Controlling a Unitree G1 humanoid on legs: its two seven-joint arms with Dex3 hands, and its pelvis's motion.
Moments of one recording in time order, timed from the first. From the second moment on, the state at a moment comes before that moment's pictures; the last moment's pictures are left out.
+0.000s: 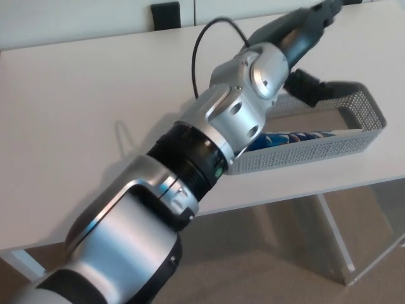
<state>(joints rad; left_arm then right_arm) -1.10 -0.07 -0.47 0.69 0.35 0.30 -0.11 -0.13 -0.56 0.03 1.27 -0.17 -0.17 0.16</state>
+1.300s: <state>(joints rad) 0.35 0.28 0.13 -0.44 0.04 0.28 -0.41 -0.11 -0.56 0.05 1.29 -0.17 -0.17 0.16</state>
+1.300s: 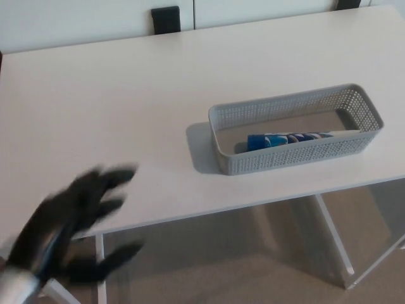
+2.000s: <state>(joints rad) 0.86 0.47 0.47 -0.29 -0.18 0.19 -0.77 -0.08 -0.56 0.07 1.30 -0.19 -0.17 0.16</state>
